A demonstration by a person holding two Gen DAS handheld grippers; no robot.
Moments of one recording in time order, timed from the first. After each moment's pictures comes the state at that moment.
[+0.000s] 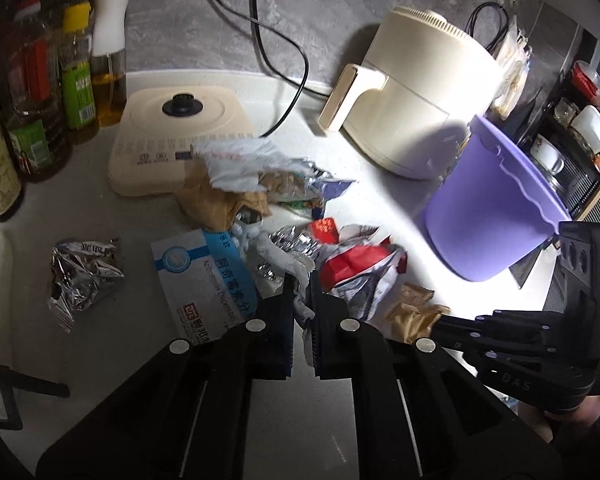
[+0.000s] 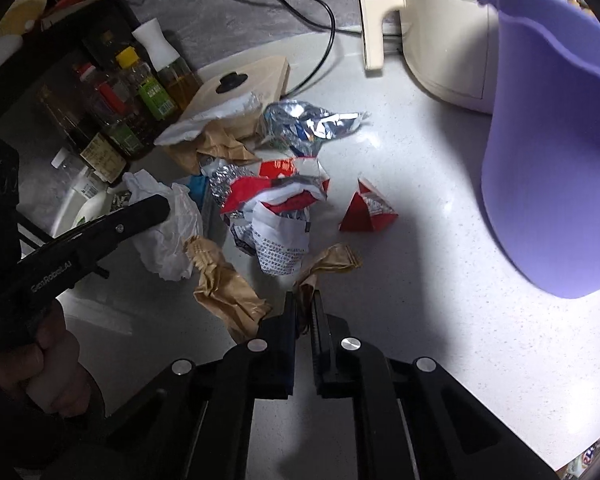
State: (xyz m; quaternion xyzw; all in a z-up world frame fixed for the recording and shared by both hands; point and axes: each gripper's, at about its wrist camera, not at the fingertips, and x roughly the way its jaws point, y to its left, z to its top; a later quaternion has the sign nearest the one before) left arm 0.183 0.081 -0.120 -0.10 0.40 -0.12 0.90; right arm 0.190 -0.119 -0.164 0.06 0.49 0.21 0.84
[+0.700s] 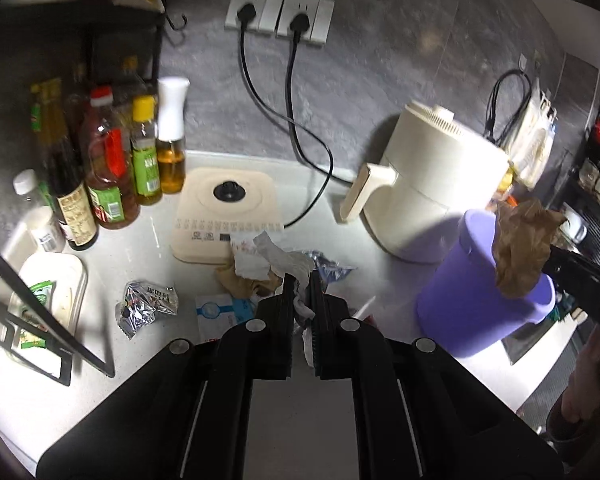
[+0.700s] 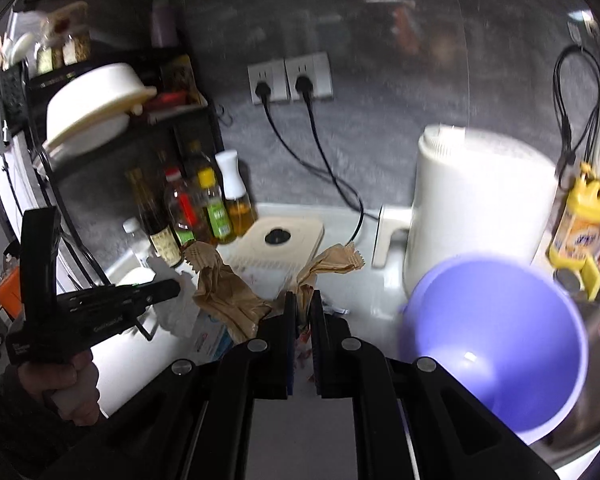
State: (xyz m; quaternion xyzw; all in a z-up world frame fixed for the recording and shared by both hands) left arm 0.142 0.057 -0.033 -0.12 0.31 0.01 0.94; right arm 0.183 -0.185 -0.002 -0.01 0.27 0.30 0.92
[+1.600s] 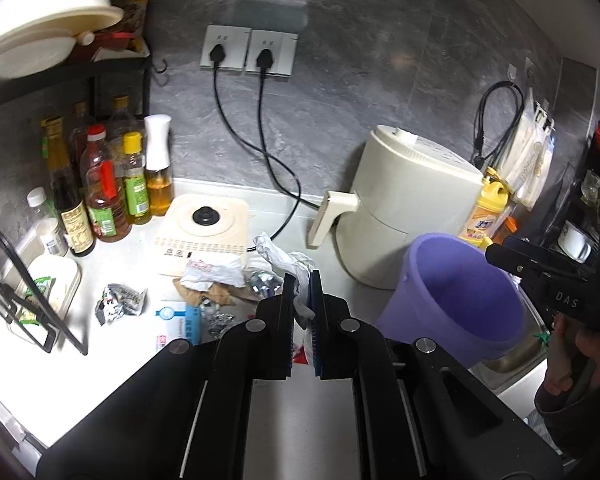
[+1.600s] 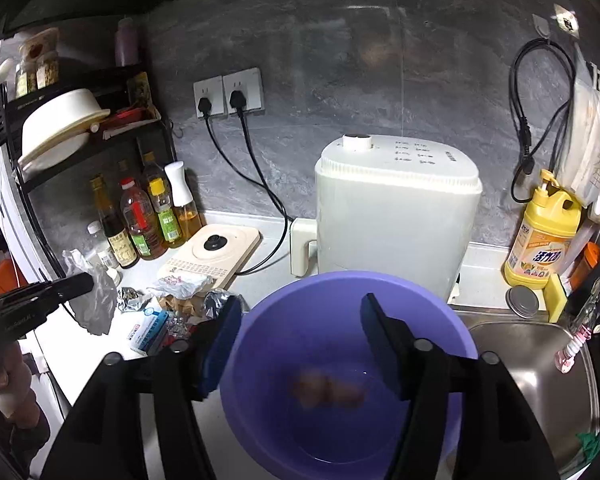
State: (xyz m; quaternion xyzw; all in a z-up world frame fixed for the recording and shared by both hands) left arm 0.132 -0.038 0.000 -0.11 0.27 0.05 0.96; right arm 0.234 -0.290 -0.005 -0.02 0.26 0.27 0.93
